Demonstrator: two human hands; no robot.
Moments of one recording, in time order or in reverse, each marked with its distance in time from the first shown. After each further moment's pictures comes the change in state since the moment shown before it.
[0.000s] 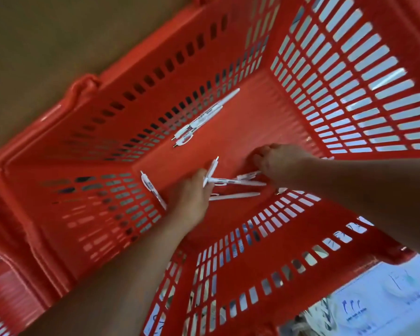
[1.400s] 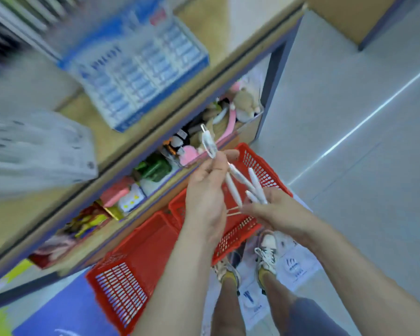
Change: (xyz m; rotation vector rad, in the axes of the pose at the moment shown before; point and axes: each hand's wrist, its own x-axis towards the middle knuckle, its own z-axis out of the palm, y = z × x) left_hand -0.331 0.349 -0.476 -1.483 0.251 -0.040; right_hand -0.489 -0.037 -0.389 1.912 0.316 0.038
